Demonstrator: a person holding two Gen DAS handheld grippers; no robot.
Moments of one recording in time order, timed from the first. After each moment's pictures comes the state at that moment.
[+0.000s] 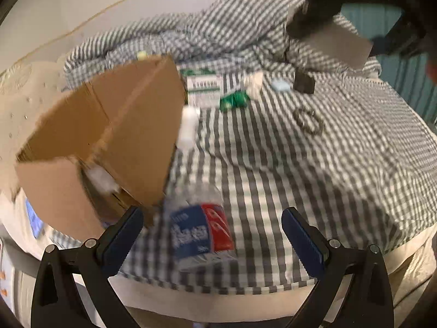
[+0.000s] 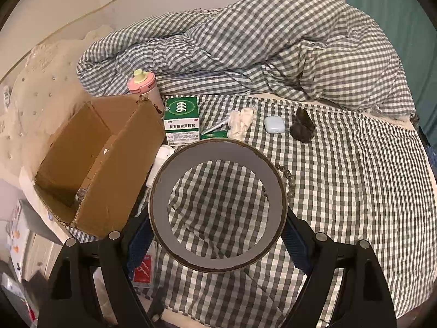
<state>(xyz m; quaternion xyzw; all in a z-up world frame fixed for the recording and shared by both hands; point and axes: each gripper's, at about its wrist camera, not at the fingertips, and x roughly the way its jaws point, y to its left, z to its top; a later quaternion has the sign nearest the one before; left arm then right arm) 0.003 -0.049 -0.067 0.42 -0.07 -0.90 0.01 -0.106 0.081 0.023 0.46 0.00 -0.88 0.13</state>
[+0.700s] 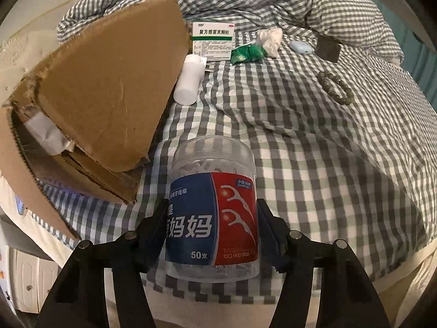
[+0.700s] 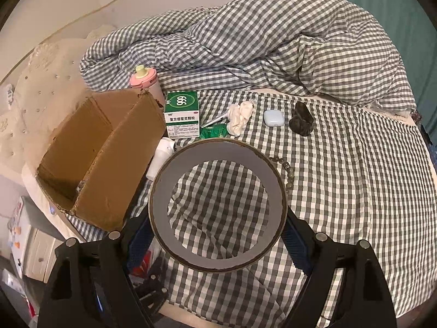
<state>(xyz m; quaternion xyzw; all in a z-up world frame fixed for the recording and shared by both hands) -0.019 -0.060 -0.111 0.49 -0.04 -0.87 0.03 -0.093 0.086 0.019 0.46 0.00 -0.87 0.14</state>
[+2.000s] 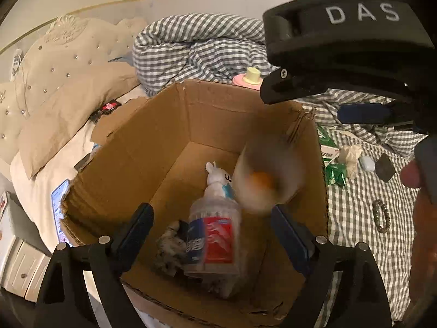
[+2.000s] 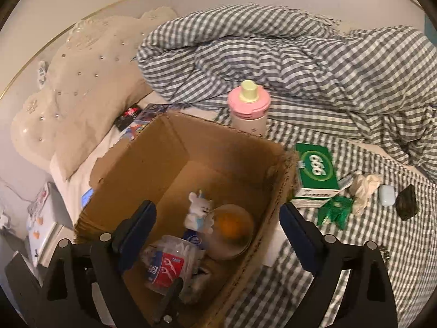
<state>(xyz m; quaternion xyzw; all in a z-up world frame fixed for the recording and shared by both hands) -0.085 -0.223 -0.011 0.41 0.04 -0.90 0.13 -0.196 -0.130 0.031 0.46 0.03 -0.84 0.27</state>
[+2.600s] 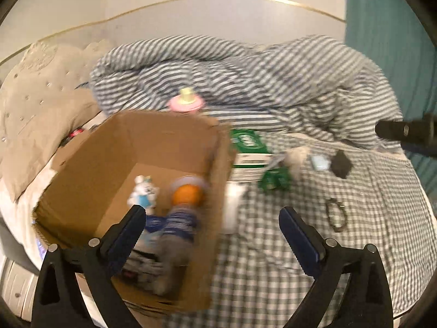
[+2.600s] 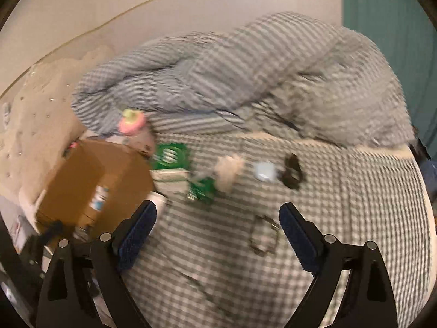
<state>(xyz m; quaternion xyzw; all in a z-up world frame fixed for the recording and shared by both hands) -0.083 -0.111 0.012 0.37 0.02 -0.93 0.05 -0.162 0.113 0.055 0.42 -0.01 -0.90 0.13</state>
